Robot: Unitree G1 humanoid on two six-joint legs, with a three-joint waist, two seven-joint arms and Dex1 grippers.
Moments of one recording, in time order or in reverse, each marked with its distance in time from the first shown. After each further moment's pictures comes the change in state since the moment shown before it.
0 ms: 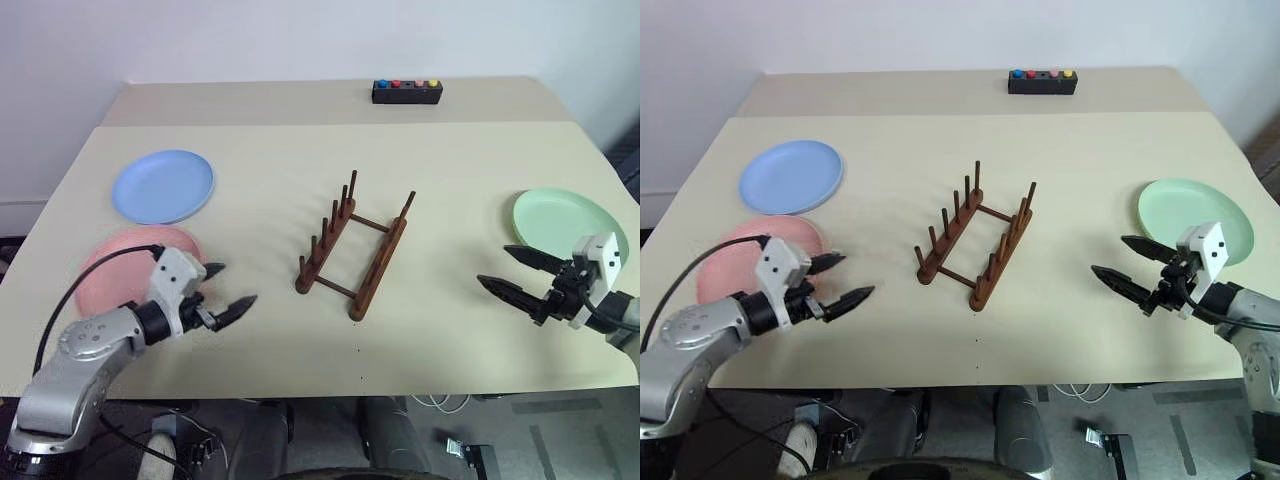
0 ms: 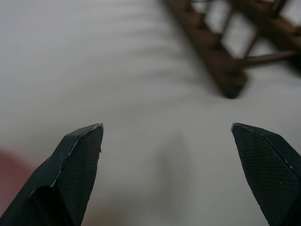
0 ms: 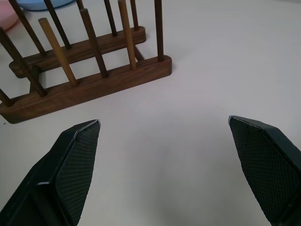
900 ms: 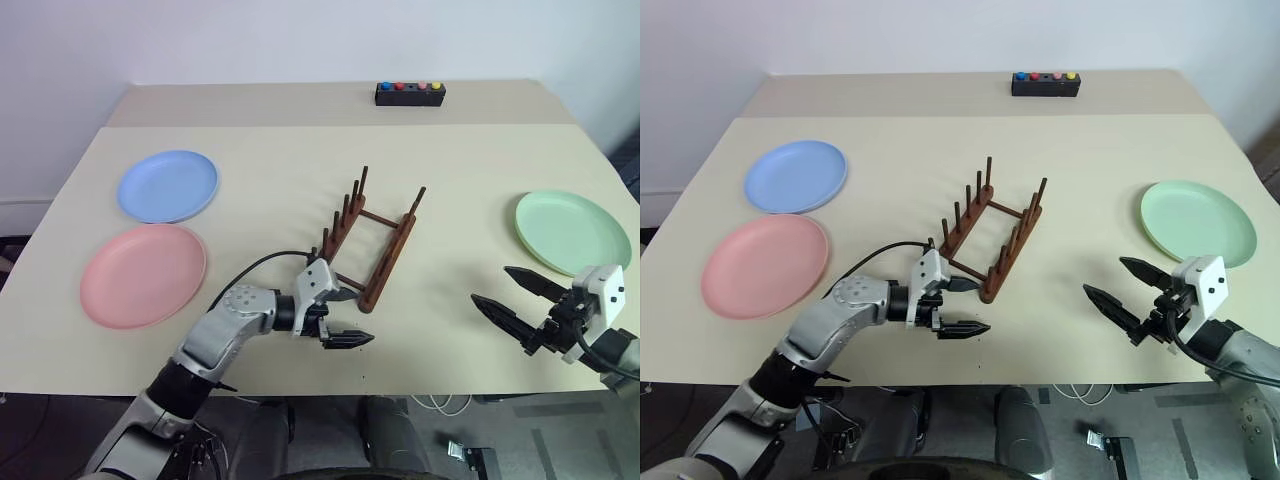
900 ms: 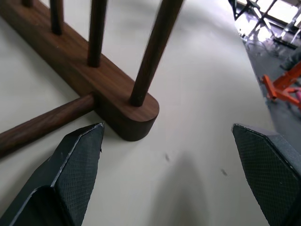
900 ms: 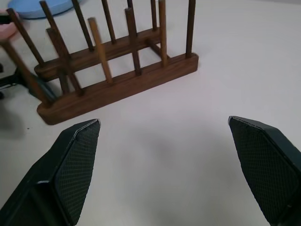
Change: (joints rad) left arm -0.463 -0.323 -0.589 0.440 0.158 -0.094 -0.182; right arm 0.266 0.131 -0.094 -0.339 0.061 0.060 -0.201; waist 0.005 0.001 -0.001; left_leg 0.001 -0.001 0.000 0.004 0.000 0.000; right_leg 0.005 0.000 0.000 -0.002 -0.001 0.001
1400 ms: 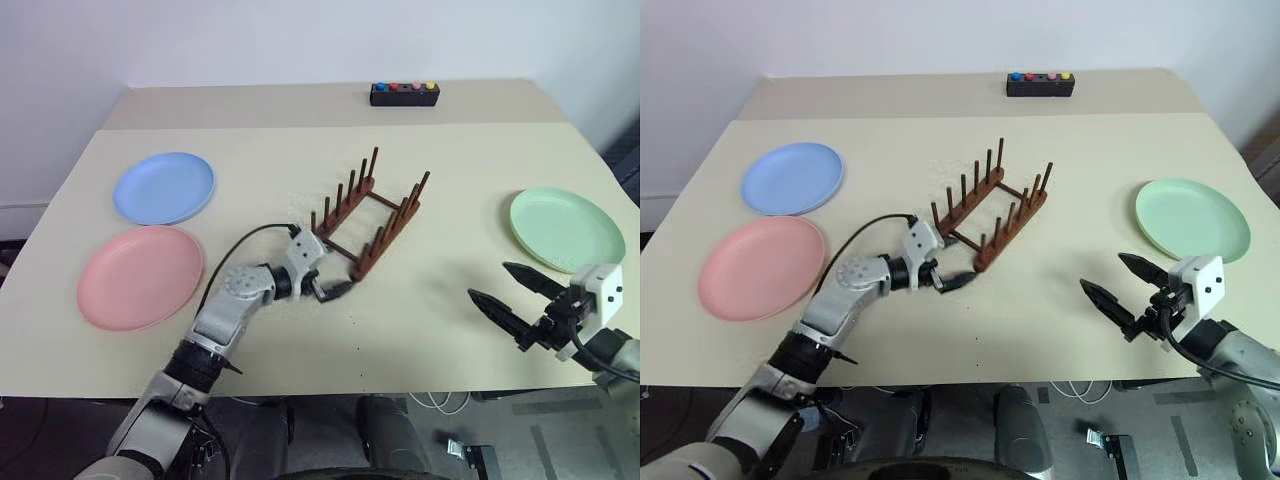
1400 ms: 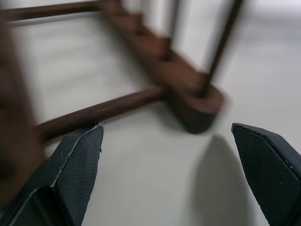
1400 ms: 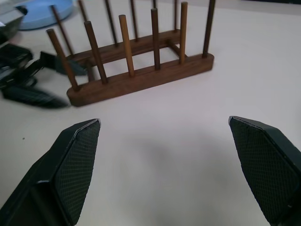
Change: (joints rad) left arm -0.095 -0.065 0.121 0.272 0.152 -0.235 0.227; right arm -0.018 0.035 0.019 -0.027 0.000 -0.005 -0.037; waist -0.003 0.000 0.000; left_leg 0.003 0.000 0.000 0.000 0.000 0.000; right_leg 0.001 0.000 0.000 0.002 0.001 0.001
